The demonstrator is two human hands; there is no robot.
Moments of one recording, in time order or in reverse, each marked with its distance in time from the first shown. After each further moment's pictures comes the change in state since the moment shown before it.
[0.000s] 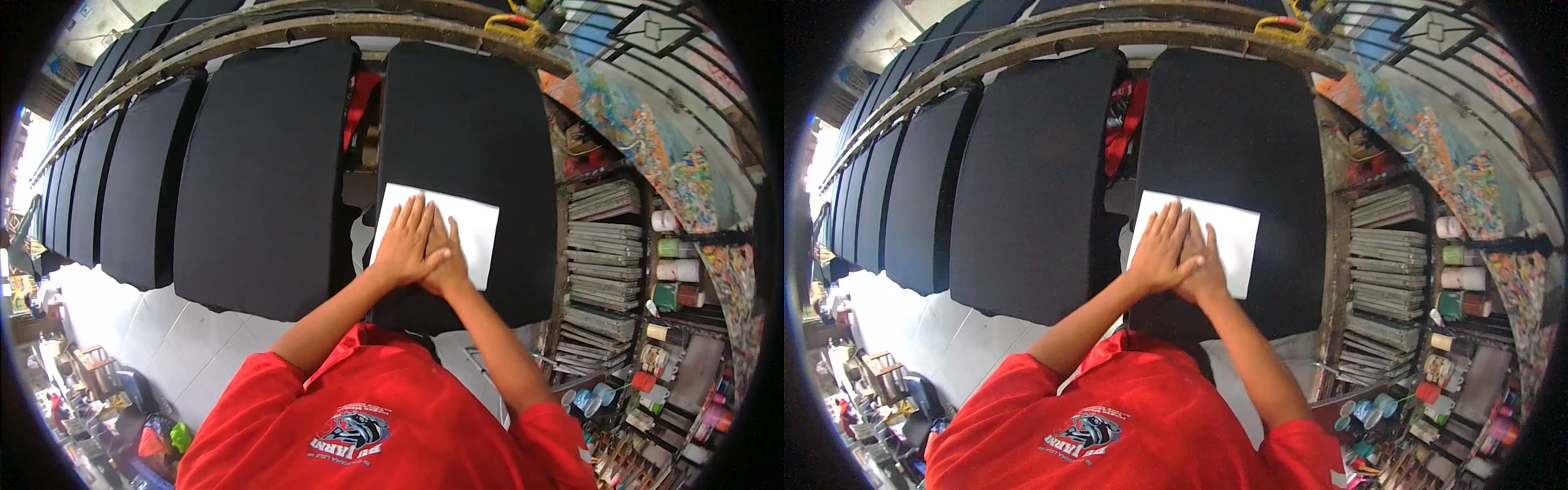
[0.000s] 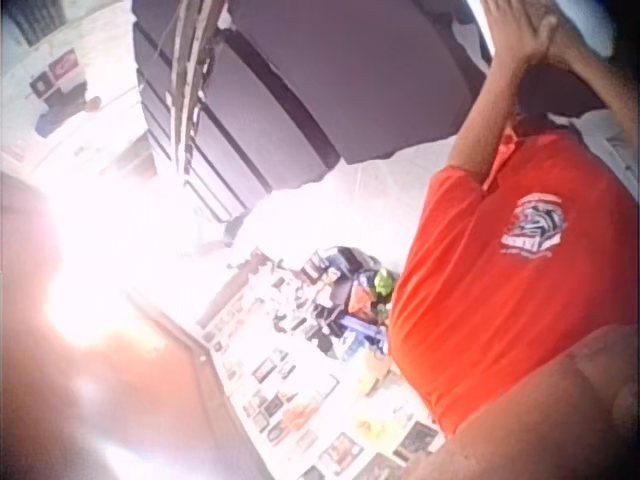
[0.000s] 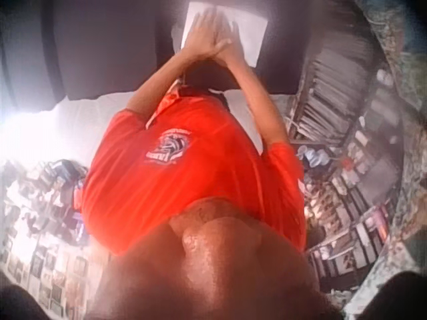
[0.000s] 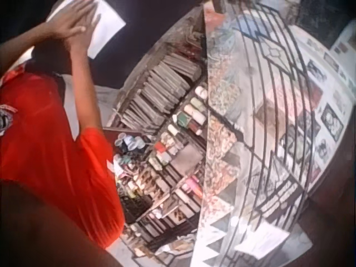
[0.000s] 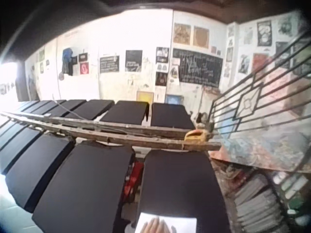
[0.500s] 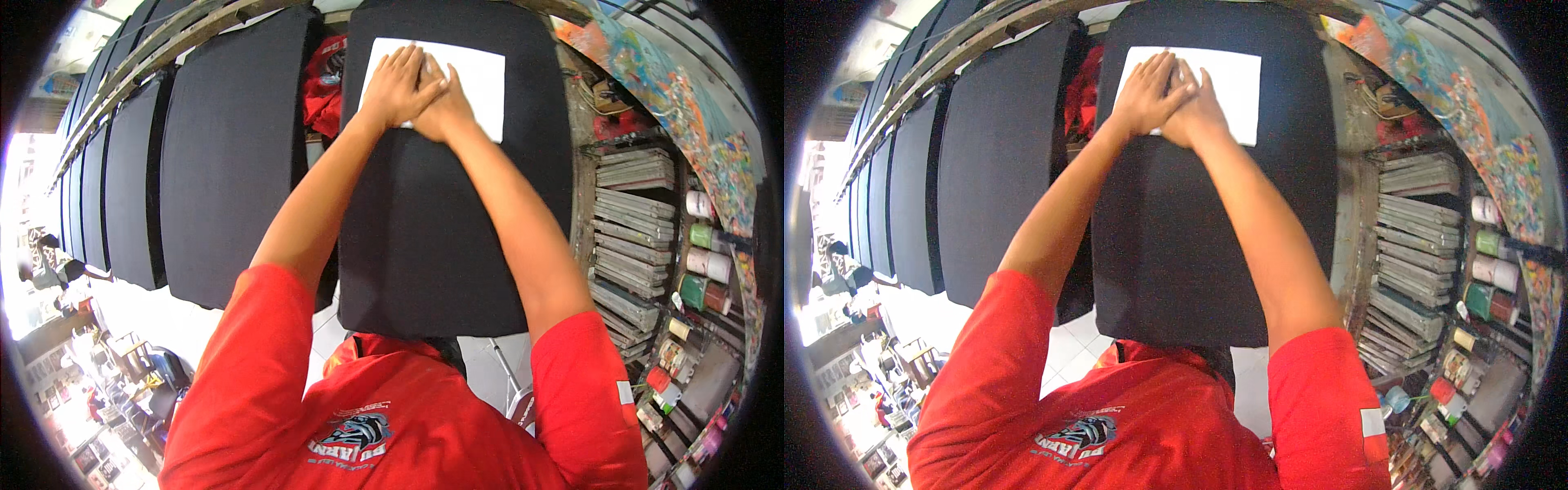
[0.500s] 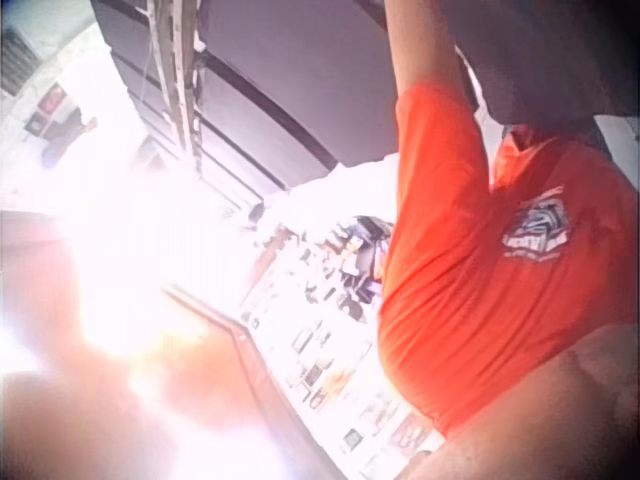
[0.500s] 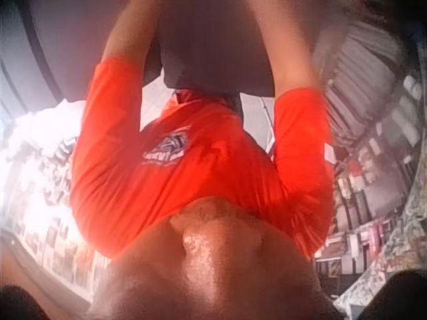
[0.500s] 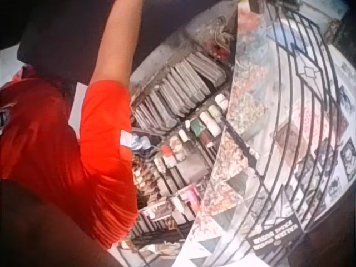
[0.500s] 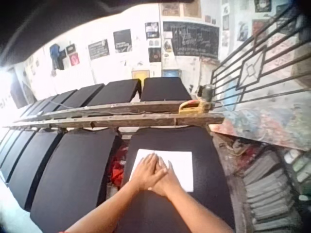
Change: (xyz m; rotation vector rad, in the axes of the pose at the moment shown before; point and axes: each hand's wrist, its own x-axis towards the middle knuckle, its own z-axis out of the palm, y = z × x) left_hand 0.229 -0.086 0.022 0.120 0.199 0.102; right_hand 0.181 0.152 0.006 -0.082 0.231 0.020
